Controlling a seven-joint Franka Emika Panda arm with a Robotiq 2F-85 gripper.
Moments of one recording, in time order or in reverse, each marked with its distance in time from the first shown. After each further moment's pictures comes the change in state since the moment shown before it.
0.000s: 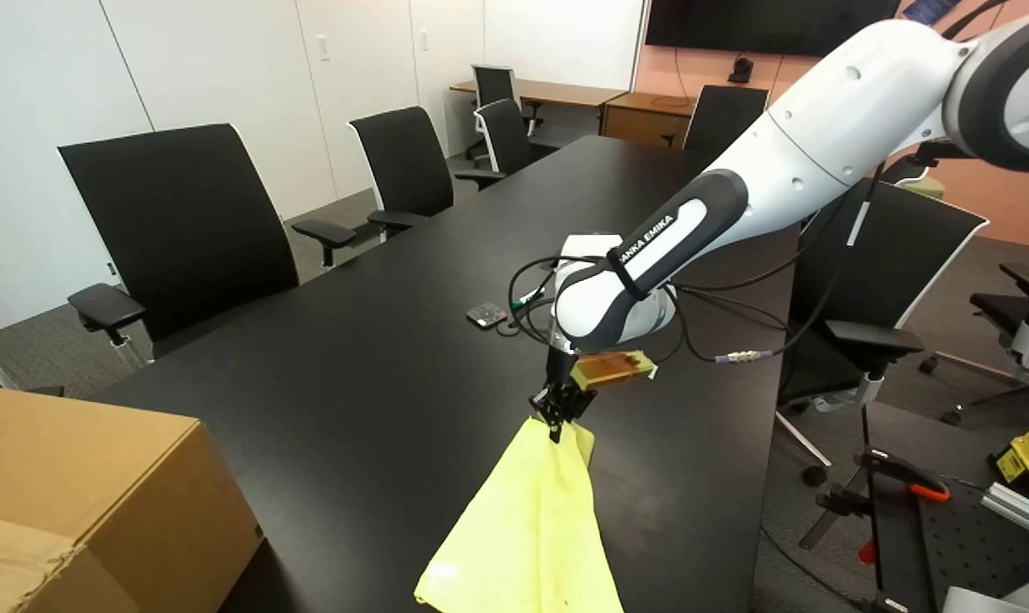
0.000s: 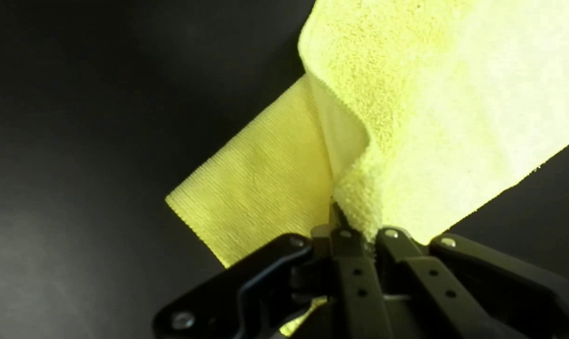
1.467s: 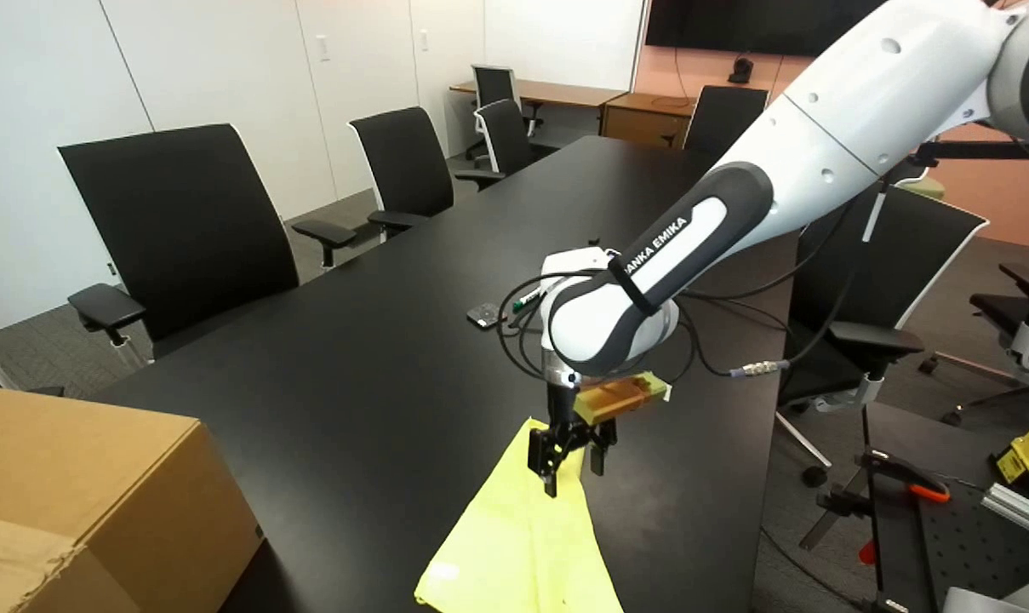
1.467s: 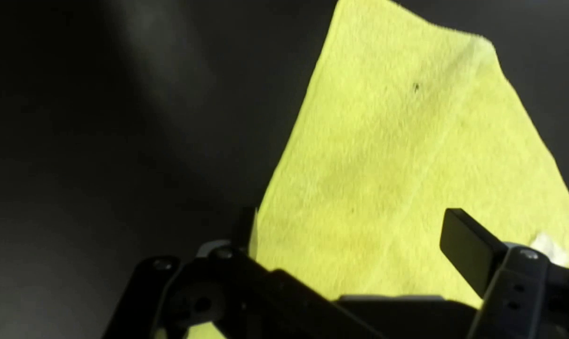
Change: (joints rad) arm 0.096 -0.083 0.020 -0.097 0.000 -0.172 0.084
